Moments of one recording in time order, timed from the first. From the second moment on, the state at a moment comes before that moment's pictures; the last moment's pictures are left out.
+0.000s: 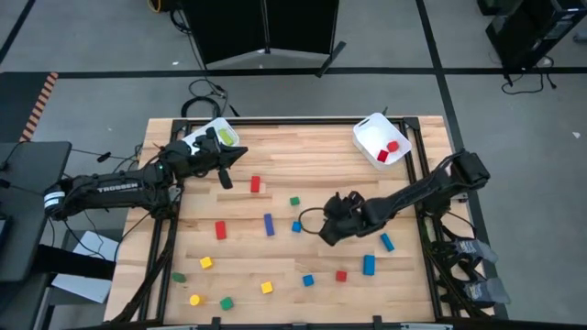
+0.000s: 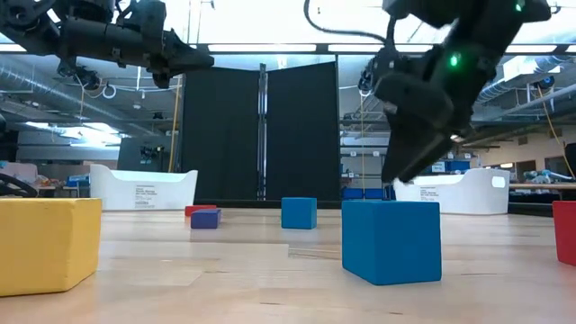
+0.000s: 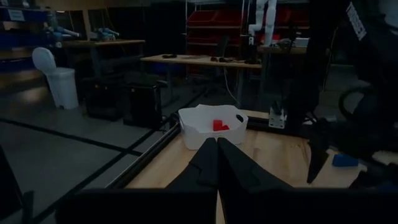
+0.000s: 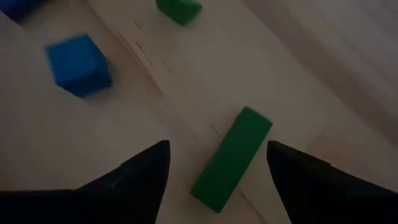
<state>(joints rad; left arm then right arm) 0.36 0.74 0.37 0.41 0.00 -0.01 0.32 1.69 0.96 -0.55 0.48 0.95</state>
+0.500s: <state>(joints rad) 0.36 0.74 0.37 0.41 0.00 0.00 0.32 1.84 0.97 -0.55 0.44 1.11</state>
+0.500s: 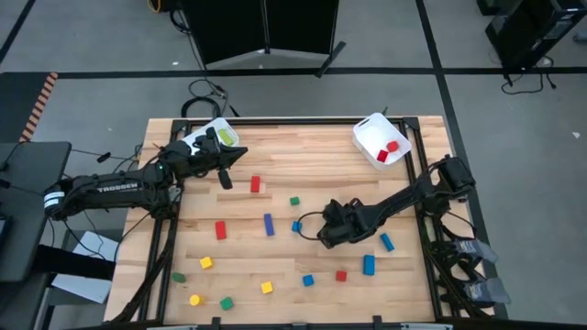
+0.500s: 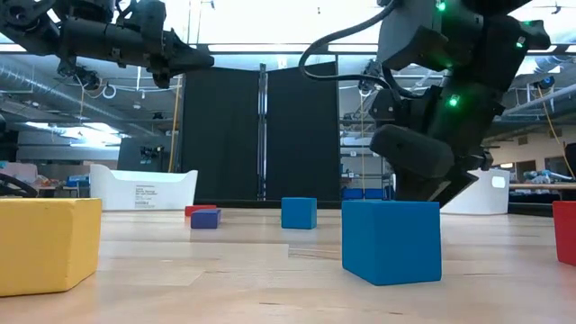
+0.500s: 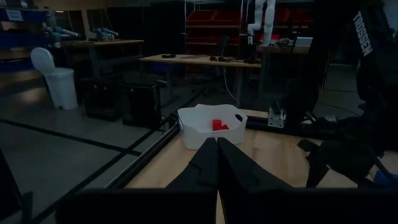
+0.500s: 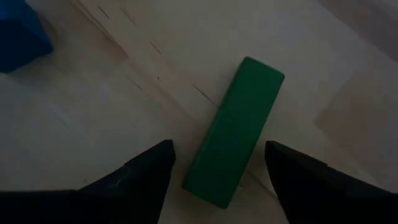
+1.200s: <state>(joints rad) 0.36 0.75 0.37 0.44 0.00 -0.01 0.27 1.75 0.96 -0.46 0.58 0.90</state>
